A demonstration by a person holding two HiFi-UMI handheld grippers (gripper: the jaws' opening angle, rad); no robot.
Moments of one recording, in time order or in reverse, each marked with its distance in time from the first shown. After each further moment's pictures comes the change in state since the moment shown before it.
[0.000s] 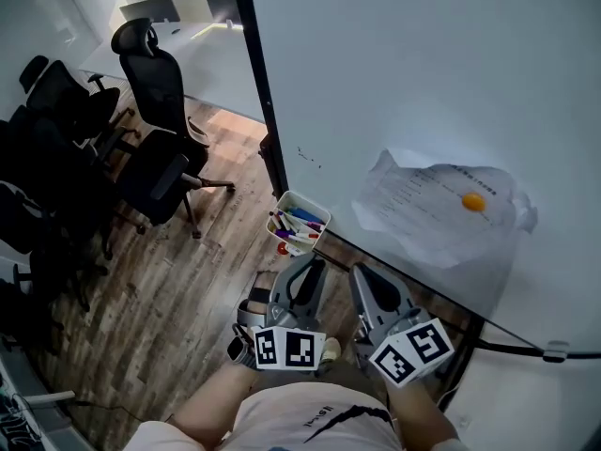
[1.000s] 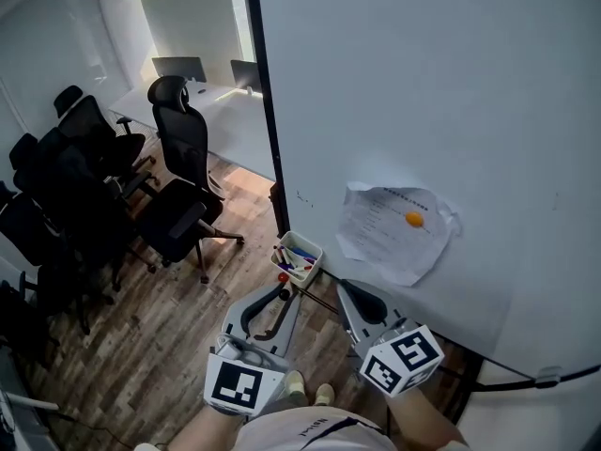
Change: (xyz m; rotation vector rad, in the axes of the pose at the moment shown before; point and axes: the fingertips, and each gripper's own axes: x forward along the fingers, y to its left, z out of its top) left arm -0.135 0.076 0.140 -0.390 -0.236 0.131; right arm -0.045 0.066 0.073 -0.179 -0.024 0.143
